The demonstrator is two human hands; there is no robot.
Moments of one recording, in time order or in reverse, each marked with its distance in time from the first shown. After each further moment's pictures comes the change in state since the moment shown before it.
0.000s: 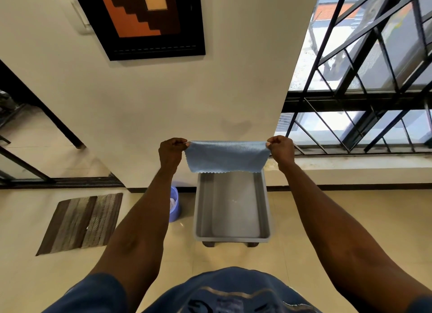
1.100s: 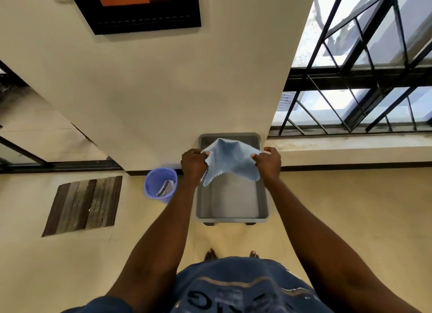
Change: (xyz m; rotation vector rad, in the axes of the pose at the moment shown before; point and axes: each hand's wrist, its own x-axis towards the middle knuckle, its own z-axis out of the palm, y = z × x) left_hand -0.068 -0.051 0.058 0.076 -0.013 -0.321; right_hand -0.078 0.050 0.033 0.092 0.021 0.207
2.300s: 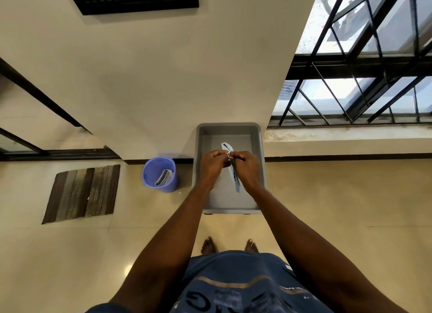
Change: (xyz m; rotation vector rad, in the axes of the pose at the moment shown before) left_hand -0.060 0.006 0.041 -0.190 -0.279 -0.045; right_hand -0.045 0.018 0.036 -0.130 -0.217 -0.233
